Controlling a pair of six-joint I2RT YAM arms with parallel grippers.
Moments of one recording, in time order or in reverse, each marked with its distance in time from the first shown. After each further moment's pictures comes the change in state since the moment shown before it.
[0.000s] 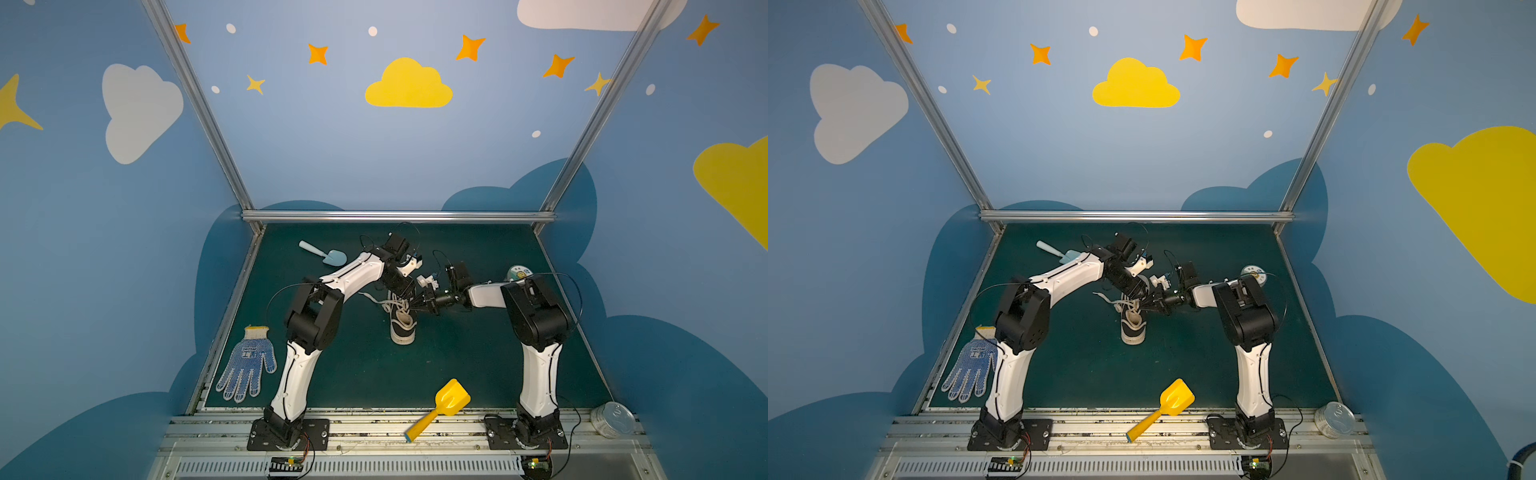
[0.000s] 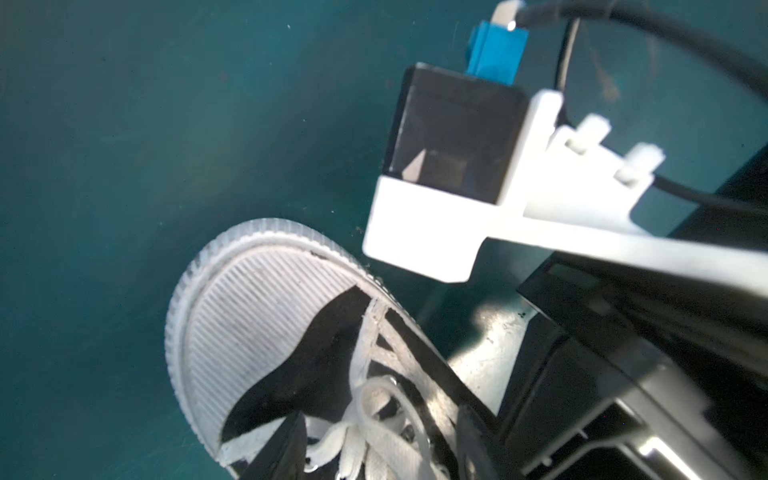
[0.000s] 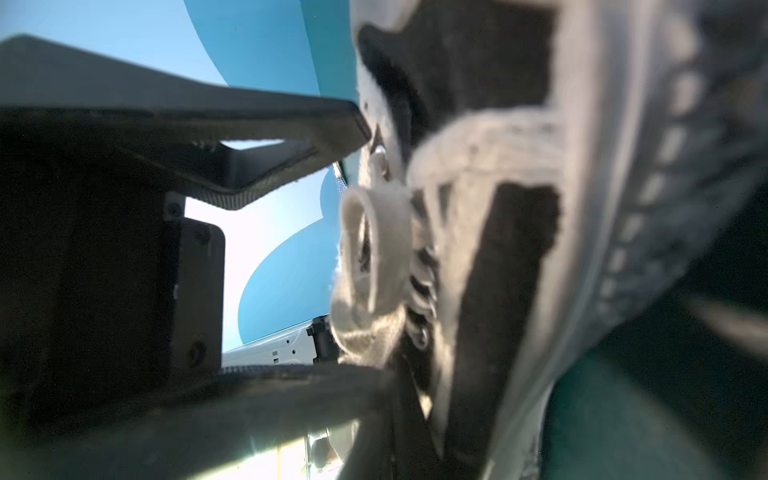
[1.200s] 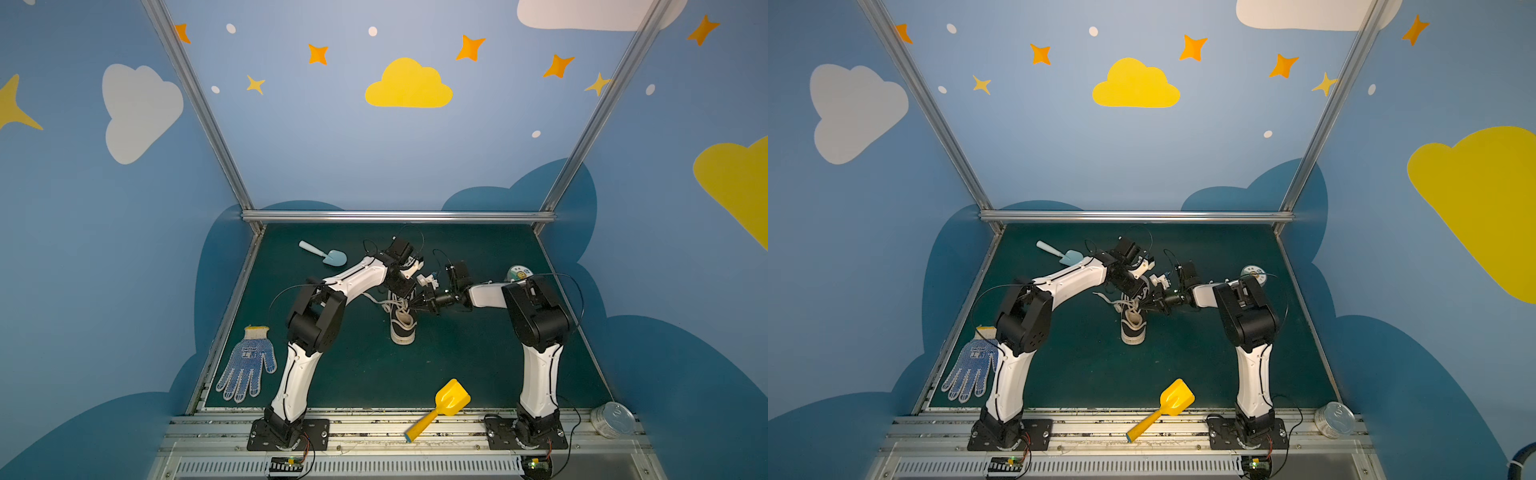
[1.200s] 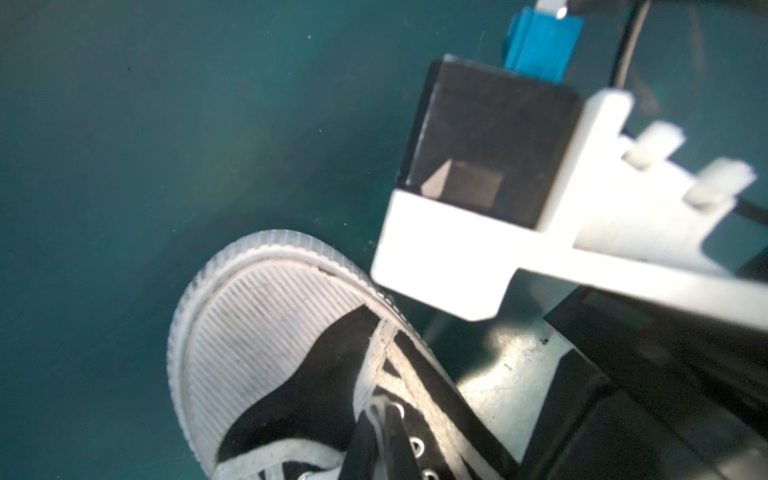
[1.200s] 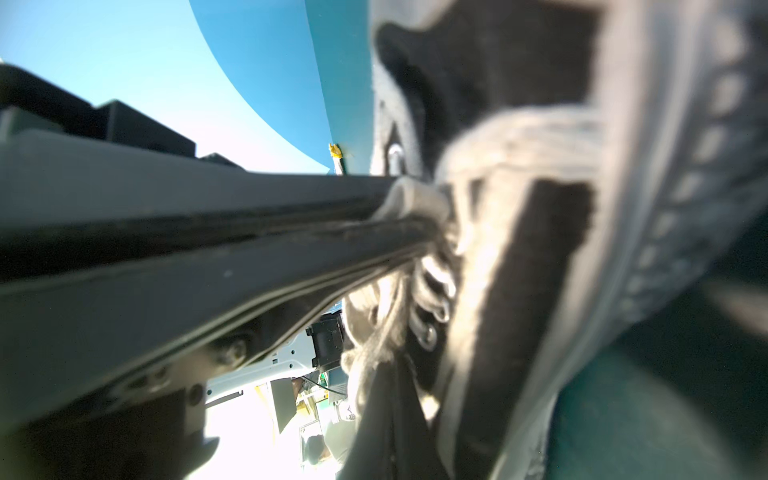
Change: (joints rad) left arm -0.018 -0.018 -0.055 0.075 -0.060 -0.045; right arm 0.000 -0.021 0.000 -0.002 0.000 -0.011
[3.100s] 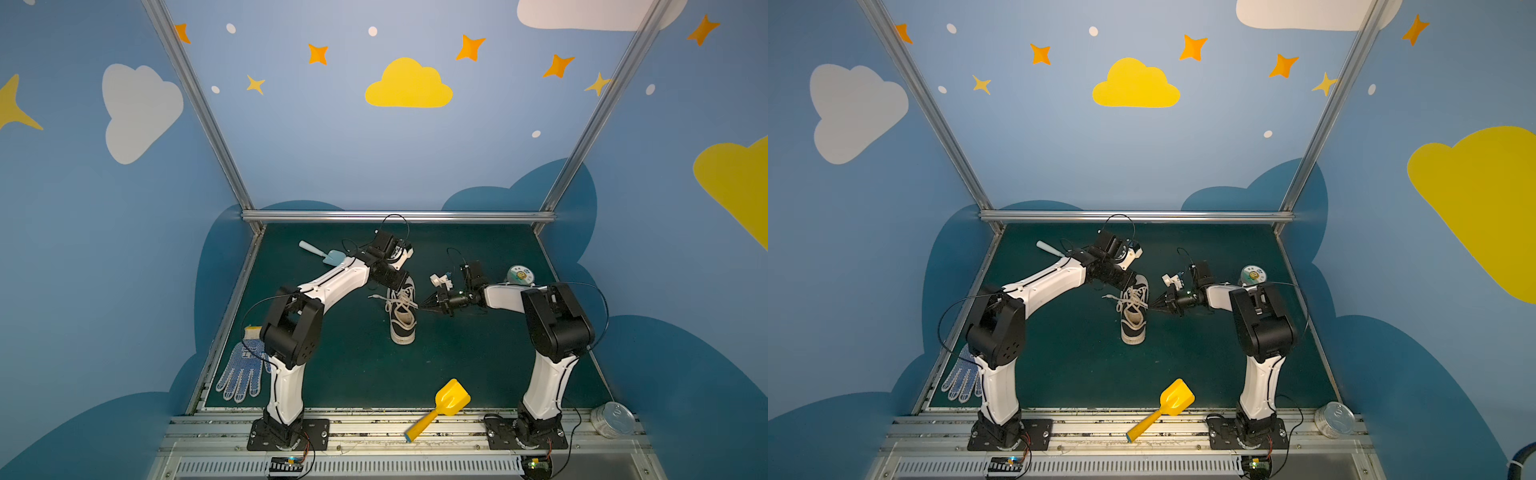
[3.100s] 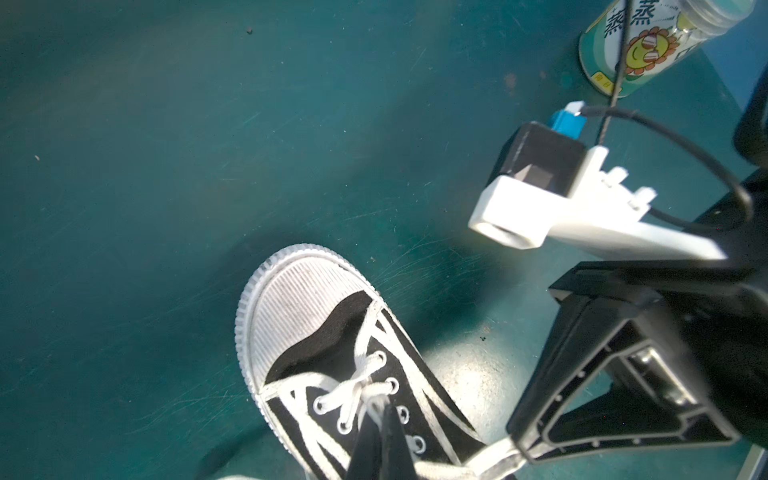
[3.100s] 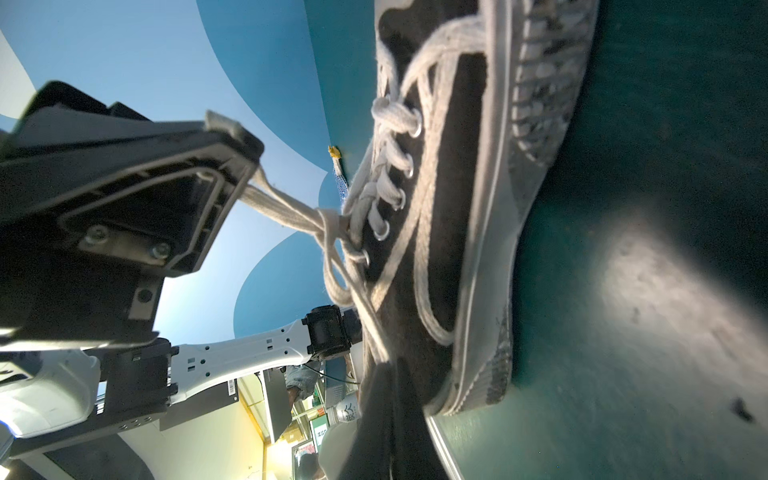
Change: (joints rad) left arm 0.060 -0.195 -0.160 0.120 0.084 -0.104; right arm -0.095 -0.142 -0.092 -0.172 0.009 -0.135
